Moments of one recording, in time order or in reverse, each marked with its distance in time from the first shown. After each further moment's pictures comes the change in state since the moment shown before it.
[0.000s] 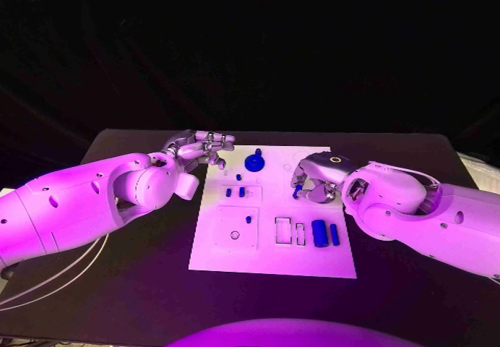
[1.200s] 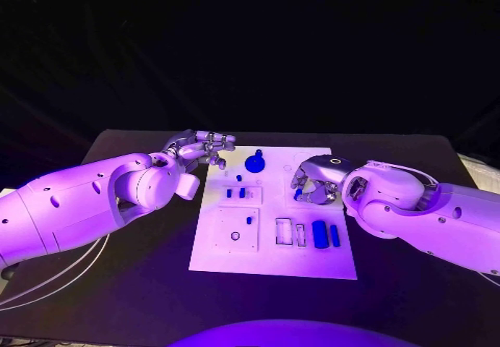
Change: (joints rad) left arm 0.002 0.002 0.001 0.000 -0.001 -0.004 0.002; left_hand 0.000 0.000 0.000 0.000 0.000 0.004 -0.004 0.000 0.000 0.000 0.000 0.000 0.000 0.000 0.000 0.006 0.005 0.000 0.000 0.000 0.004 0.001; right arm 0.005 0.016 -0.002 -0.036 0.059 0.060 0.008; right_hand -0.052 -0.039 -0.097 0.045 0.031 -0.080 0.017 -0.019 -0.011 -0.094 0.001 -0.019 -0.003 -0.016 0.024 -0.050 -0.048 0.016 -0.059 0.023 -0.069 -0.103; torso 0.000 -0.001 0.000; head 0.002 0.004
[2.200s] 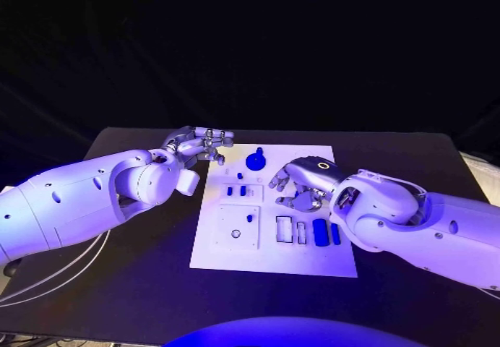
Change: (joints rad) left arm 0.001 0.004 0.002 -0.017 0.000 -0.012 0.000; left_hand 0.000 0.000 0.003 0.003 0.000 0.000 0.000 0.000 0.001 0.000 0.000 0.000 -0.001 0.000 0.000 0.000 0.001 0.000 0.000 0.000 0.000 0.001; right arm -0.021 -0.003 0.003 0.103 0.001 -0.151 0.033; right_hand -0.041 -0.027 0.051 -0.007 0.018 -0.057 0.020 0.004 -0.002 0.035 0.001 0.000 0.007 -0.003 -0.004 0.024 0.038 0.000 0.016 0.003 0.025 0.026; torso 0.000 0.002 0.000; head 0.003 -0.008
